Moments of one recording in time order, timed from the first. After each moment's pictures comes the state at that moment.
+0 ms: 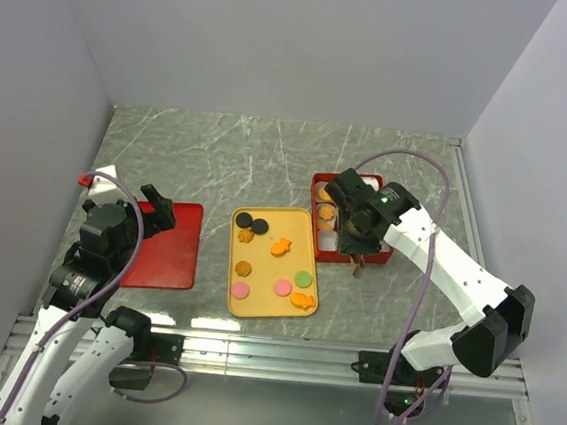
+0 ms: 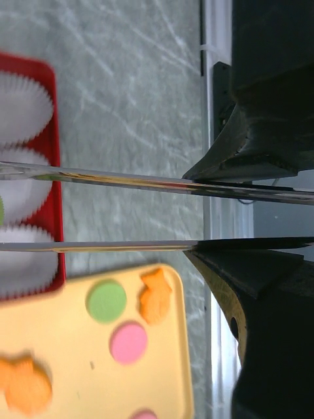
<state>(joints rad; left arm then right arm) -0.29 0.50 0.77 -0.57 -0.36 -0.47 0.74 1.40 1.39 -1.29 0.30 0.62</state>
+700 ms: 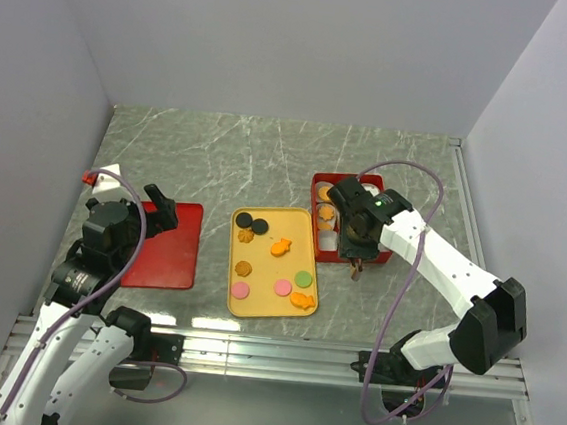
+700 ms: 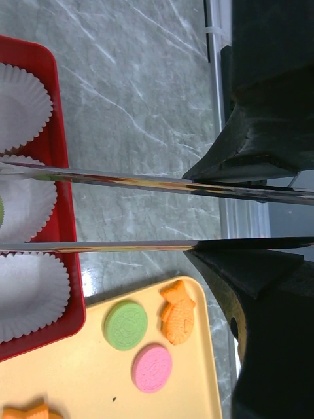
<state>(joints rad) -0.29 0.53 0.77 -0.57 -0.34 -0.47 0.64 1.41 1.22 -1.16 0.27 0.62</state>
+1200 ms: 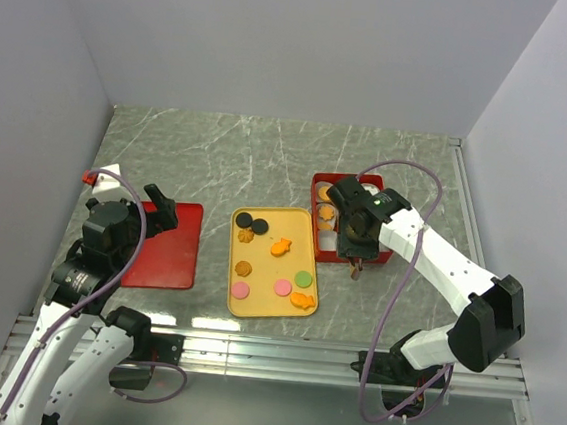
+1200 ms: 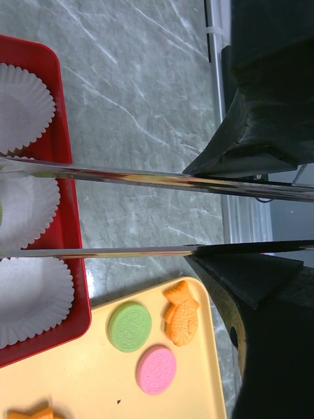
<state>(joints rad) -0.29 0.53 0.77 -0.57 -0.34 -0.47 0.63 1.42 1.22 -1.15 0.27 0.62</state>
